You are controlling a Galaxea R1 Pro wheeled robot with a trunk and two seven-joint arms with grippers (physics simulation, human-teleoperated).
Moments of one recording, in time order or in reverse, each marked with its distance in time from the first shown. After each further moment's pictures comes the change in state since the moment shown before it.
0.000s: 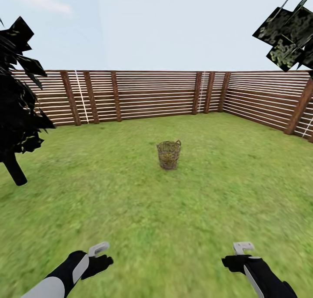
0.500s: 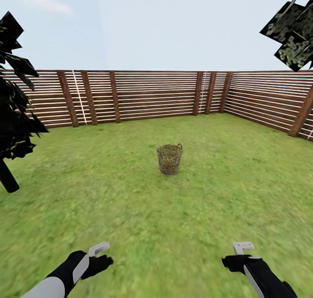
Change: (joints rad) left arm 0.000 -0.001 -0.001 0.000 0.000 -0.002 0.004; right arm 0.000 0.001 0.000 0.000 0.000 0.000 0.000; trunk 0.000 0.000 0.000
